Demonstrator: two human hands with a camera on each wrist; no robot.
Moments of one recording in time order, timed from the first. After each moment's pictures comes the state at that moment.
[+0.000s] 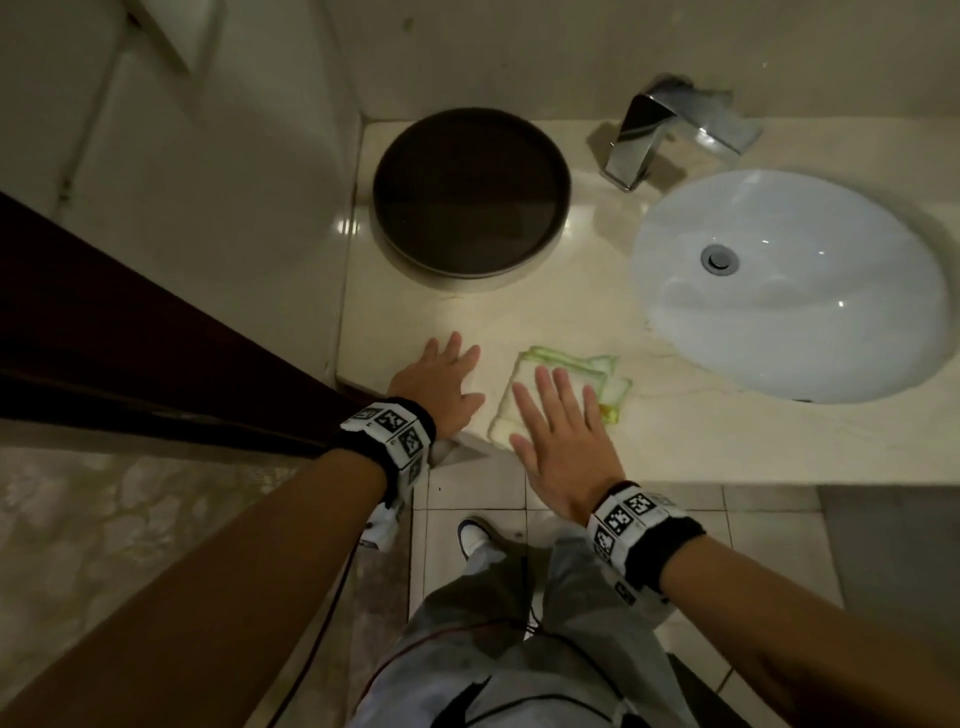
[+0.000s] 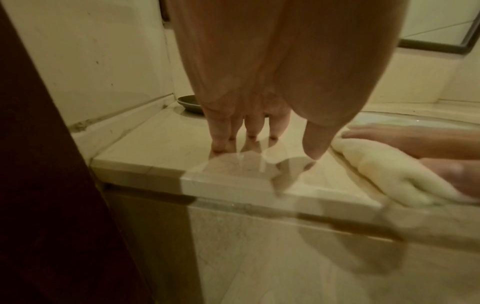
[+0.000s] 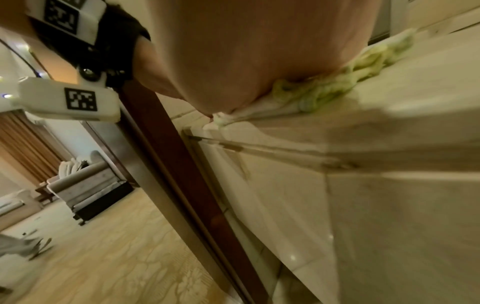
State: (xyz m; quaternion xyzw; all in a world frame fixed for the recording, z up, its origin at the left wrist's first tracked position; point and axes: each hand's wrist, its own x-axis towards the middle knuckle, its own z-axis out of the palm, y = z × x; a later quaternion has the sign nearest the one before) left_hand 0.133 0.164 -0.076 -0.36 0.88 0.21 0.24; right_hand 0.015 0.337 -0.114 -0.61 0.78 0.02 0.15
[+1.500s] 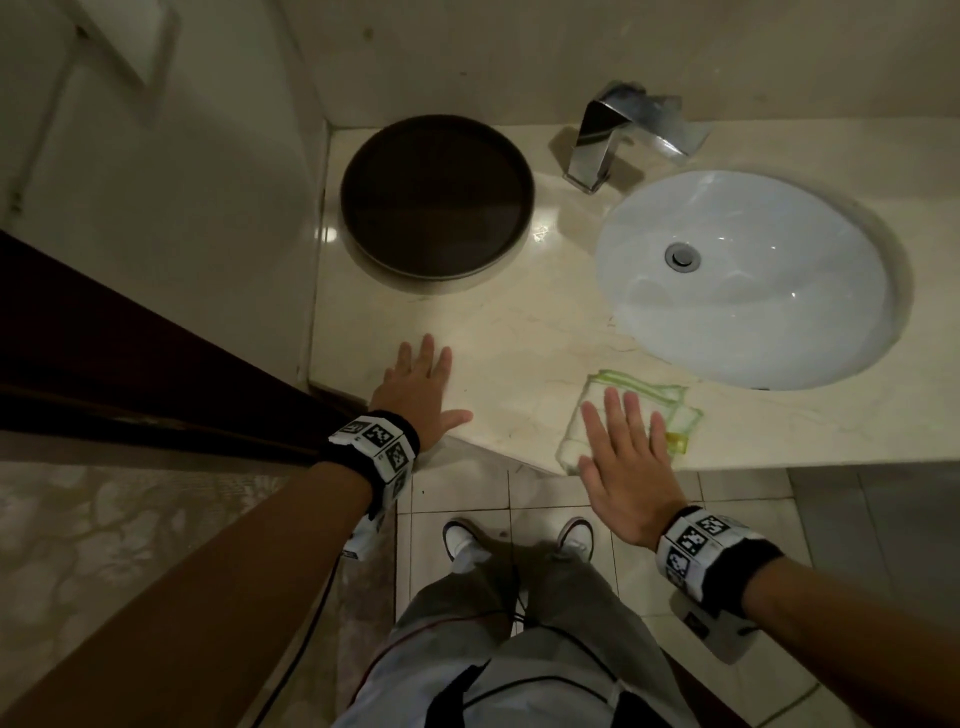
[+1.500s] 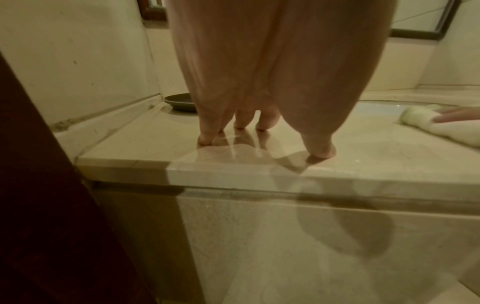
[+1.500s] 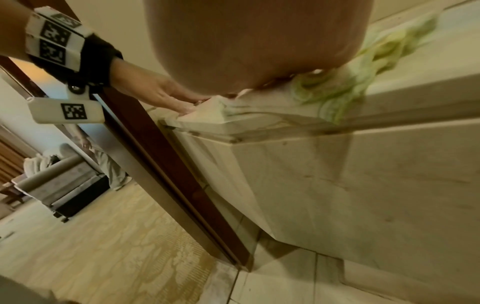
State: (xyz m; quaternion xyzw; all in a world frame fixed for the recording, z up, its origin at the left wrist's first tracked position) left_hand 0.134 0.180 -0.082 -0.35 0.89 0.17 0.26; right_hand -0.039 0.414 -0.103 -0.54 0.82 0.06 0.20
